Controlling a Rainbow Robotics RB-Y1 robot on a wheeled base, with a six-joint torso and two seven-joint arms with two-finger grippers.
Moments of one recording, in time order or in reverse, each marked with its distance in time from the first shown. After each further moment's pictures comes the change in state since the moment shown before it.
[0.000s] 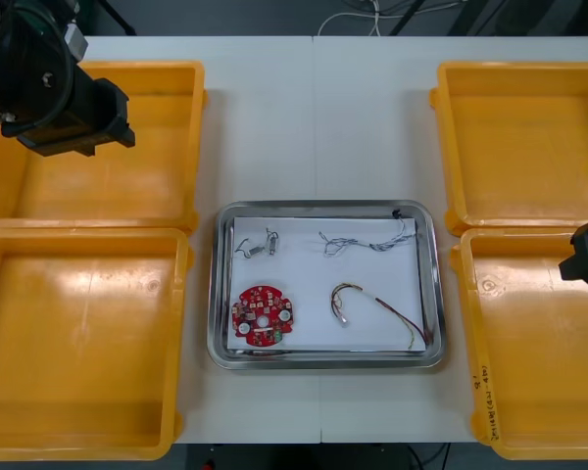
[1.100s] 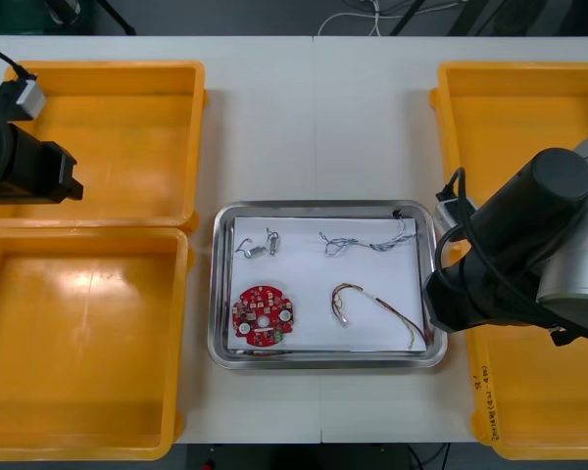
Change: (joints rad) right arm -0.329 0.201 0.623 -0.050 0.251 0.021 -0.208; left arm 0.267 0.070 0.118 -0.180 0.001 0.001 -0.243
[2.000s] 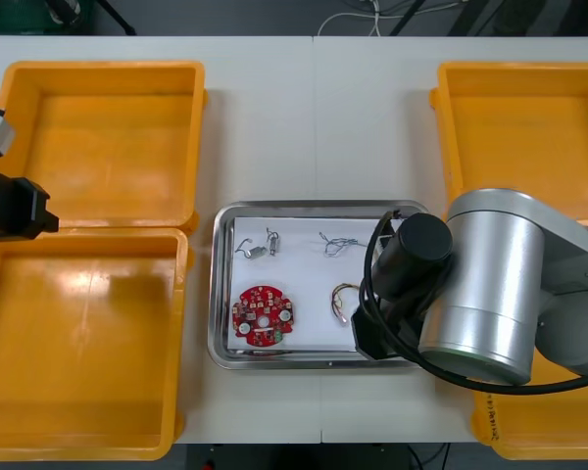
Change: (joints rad) right arm -0.017 0.259 0.196 0.091 0.205 0.045 -0.175; left arm 0.178 0.000 0.102 -0.126 0.011 0.000 0.000
